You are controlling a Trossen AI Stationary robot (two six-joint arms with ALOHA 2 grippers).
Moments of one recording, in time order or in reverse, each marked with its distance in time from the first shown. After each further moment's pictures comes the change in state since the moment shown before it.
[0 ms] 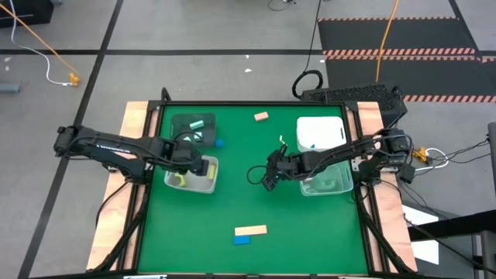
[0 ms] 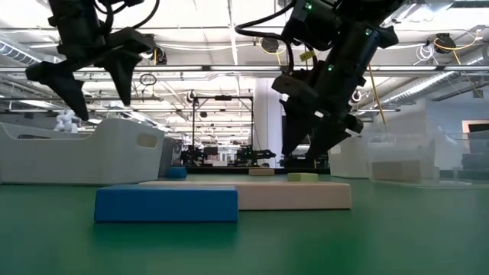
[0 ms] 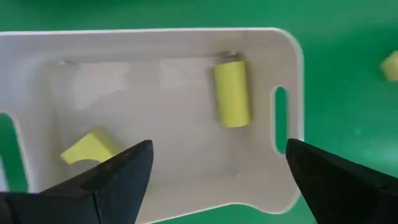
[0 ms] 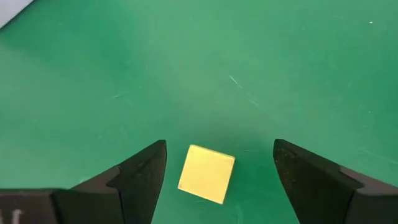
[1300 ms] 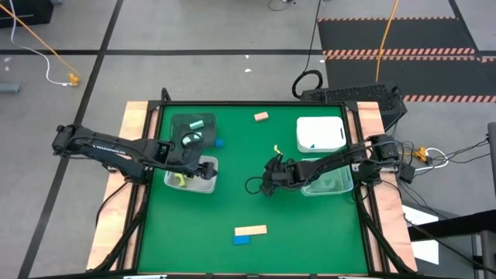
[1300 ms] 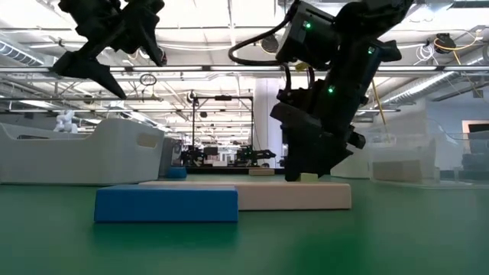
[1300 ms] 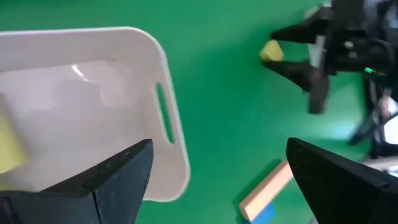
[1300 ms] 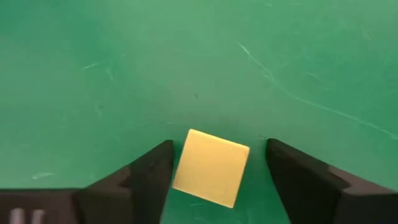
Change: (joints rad) left arm -0.067 -0.036 0.000 0.283 -0.002 0.061; right arm 0.060 0.146 0.004 0.038 0.017 0.026
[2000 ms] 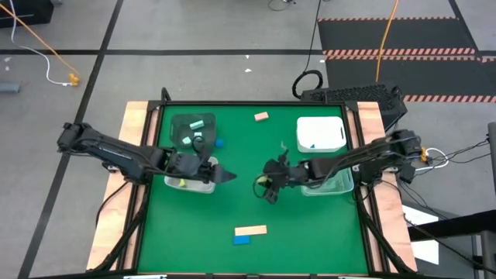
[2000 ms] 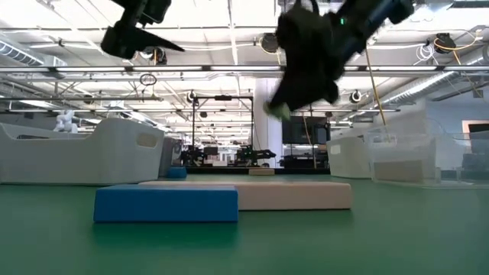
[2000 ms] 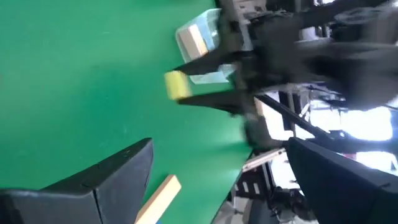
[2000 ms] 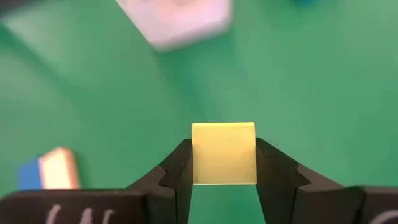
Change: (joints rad) left arm -0.090 0.077 0.000 0.497 -0.078 -0.008; right arm 0.047 -0.260 -0.006 0.158 -0.053 -0.342
